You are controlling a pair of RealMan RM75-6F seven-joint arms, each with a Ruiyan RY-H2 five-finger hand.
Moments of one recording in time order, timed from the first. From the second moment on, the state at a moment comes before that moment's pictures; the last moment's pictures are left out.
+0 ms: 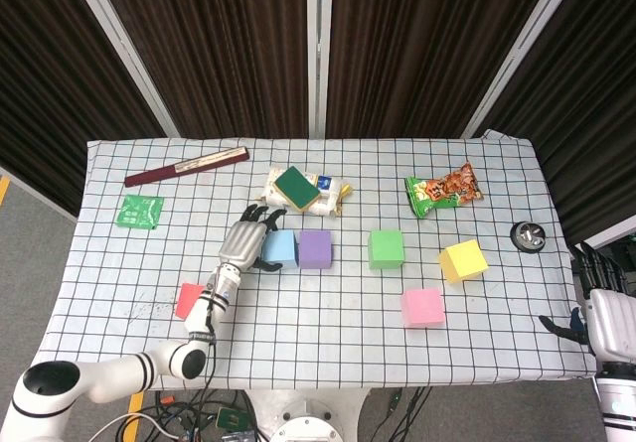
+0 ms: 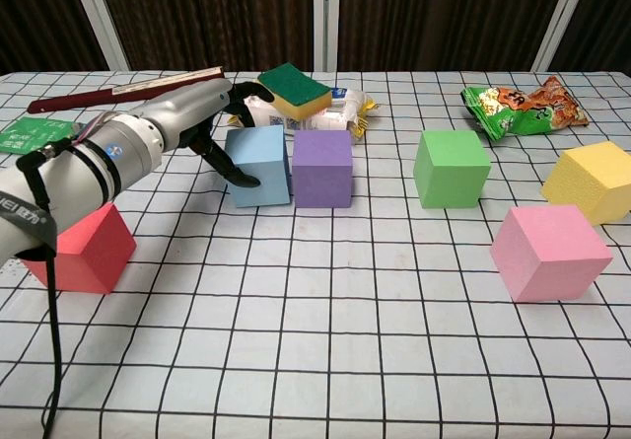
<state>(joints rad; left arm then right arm) -0.78 -1.88 -0.27 -1.15 1.10 0.96 0.18 0.06 -1.06 0.11 -1.73 -1.38 1.46 0.03</state>
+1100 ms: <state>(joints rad) -0.80 -1.91 -0.27 -1.12 1.08 0.92 0.19 0.05 -1.06 0.11 -1.71 -1.38 1.45 0.05</state>
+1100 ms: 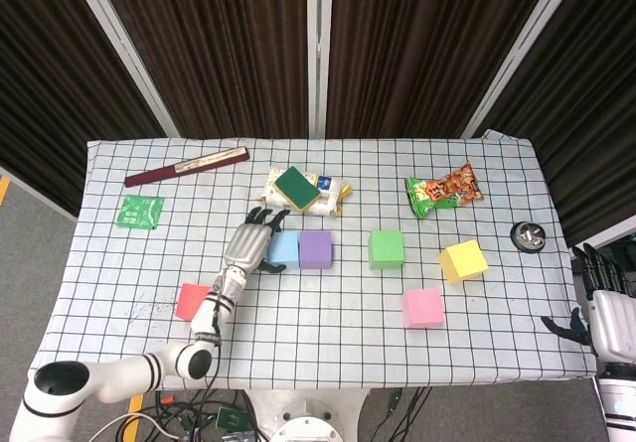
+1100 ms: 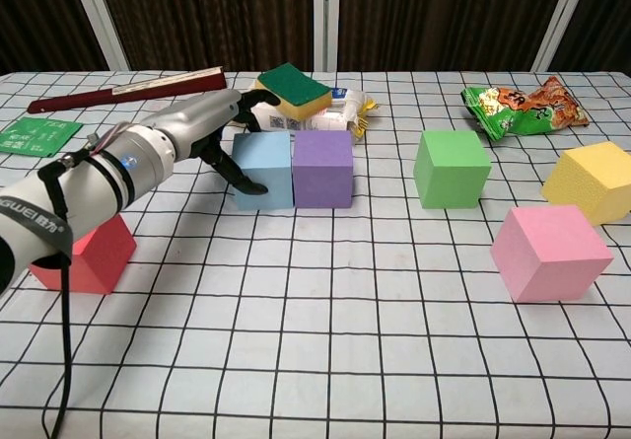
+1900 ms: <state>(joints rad) -0.71 -1.70 -0.23 -1.33 1.11 0.99 0.19 0.08 -1.04 0.11 -1.73 -1.40 1.42 0.02</state>
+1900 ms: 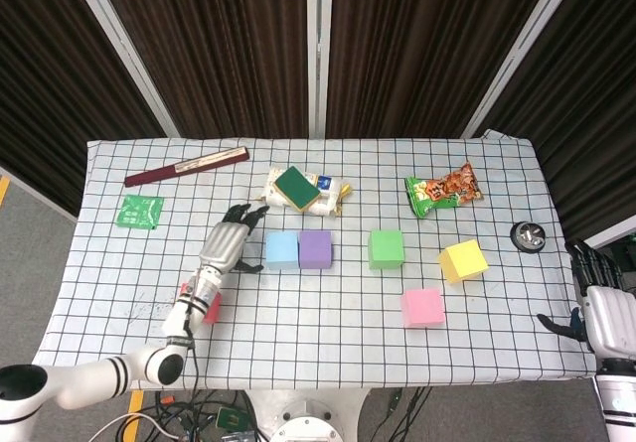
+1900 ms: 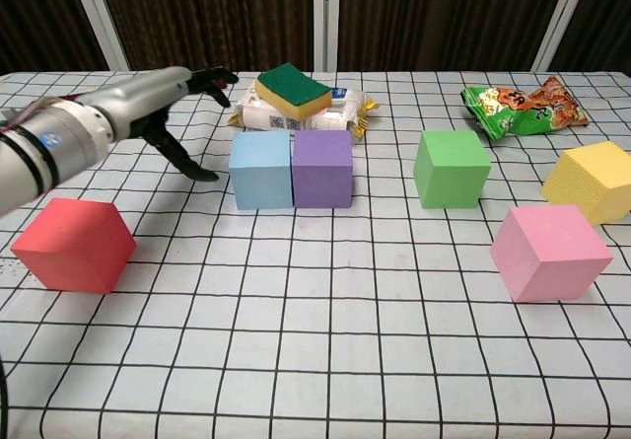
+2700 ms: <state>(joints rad) -0.29 -1.21 -0.08 -1.53 1.37 1.41 -0.13 0.50 -1.18 0.24 -1.56 -1.32 0.99 0.03</state>
